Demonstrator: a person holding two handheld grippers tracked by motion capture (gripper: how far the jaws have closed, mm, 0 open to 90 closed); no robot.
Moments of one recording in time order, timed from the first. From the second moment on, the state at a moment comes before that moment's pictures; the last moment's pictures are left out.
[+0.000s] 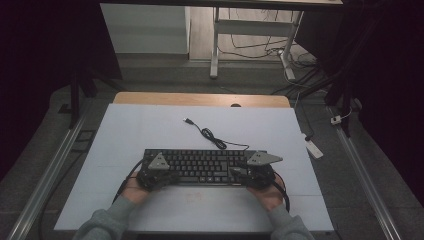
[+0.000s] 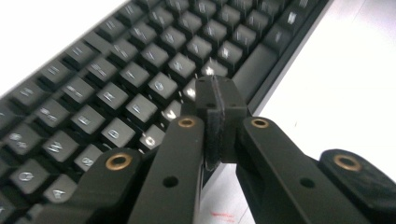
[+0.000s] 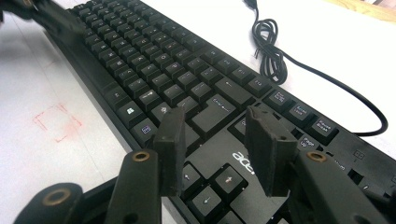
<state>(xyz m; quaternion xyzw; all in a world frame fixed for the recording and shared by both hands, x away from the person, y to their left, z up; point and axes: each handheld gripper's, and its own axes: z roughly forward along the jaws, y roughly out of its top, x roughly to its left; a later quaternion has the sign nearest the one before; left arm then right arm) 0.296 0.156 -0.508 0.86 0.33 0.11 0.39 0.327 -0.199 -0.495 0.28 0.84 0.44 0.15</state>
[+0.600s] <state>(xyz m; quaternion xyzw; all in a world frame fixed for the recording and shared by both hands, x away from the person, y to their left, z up) 0.303 0.191 -0.491 0.80 0.40 0.12 0.43 0.328 -0.200 -0.496 0.28 0.84 0.44 0.15</state>
